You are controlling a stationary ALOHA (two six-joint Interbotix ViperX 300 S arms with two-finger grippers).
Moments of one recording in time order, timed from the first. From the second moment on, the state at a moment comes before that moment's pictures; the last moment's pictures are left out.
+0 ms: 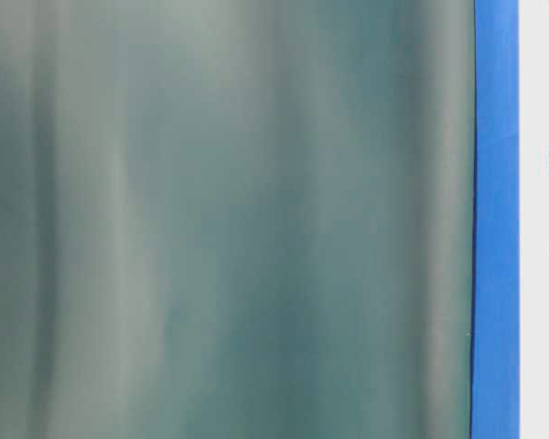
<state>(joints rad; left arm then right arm) -0.37 -0.30 0.77 0.00 0.37 -0.24 0.16 -0.36 0.89 0.44 0.26 -0.14</state>
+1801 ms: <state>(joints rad) 0.13 -0.26 0.72 0.00 0.50 -0.10 -0.27 -0.19 0.68 0.18 0.56 -0.13</state>
